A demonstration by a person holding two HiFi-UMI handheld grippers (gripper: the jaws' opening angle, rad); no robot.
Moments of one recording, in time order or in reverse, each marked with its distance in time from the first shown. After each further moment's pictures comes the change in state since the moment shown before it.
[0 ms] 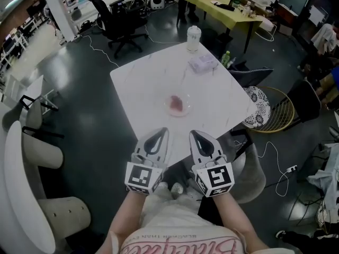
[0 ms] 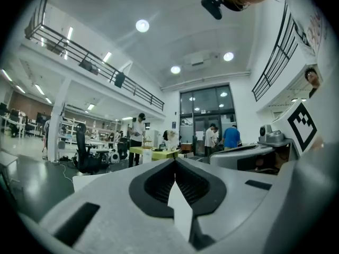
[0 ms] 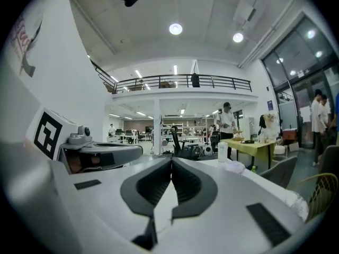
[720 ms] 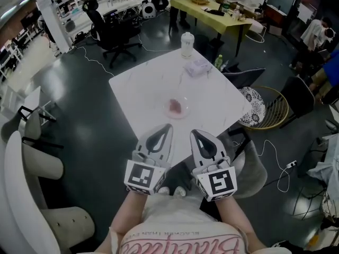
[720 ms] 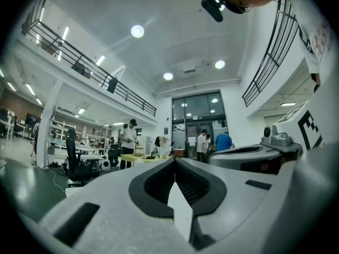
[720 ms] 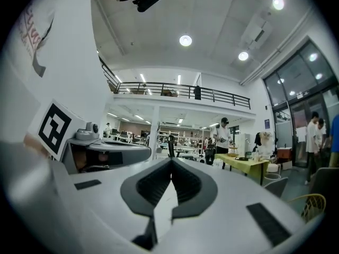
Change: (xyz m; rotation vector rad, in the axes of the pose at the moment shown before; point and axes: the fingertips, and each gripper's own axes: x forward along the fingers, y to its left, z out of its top) left arm -0.018 -0.014 0.052 0.027 -0.067 -0.090; right arm -0.029 0.032 0.053 -0.119 -0.101 -0.058
